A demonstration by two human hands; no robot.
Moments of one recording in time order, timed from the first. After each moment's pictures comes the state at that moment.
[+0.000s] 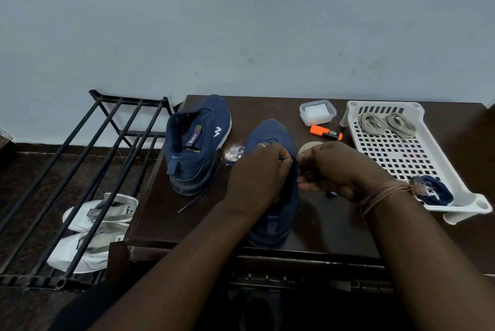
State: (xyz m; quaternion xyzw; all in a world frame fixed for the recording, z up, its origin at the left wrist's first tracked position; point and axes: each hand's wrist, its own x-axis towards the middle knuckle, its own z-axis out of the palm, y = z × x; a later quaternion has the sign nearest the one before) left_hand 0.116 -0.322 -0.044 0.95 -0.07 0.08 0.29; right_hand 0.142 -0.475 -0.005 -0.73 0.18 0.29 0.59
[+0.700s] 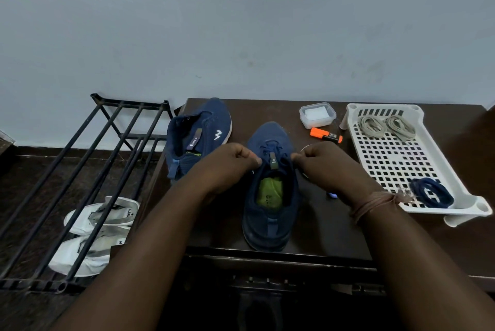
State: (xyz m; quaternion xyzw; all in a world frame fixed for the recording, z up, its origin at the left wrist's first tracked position) left_hand 0.128 -0.259 -0.019 0.86 0.06 -0.16 0.47; right_hand 0.143 -0.477 -0.015 -0.93 0.00 0.13 0.34
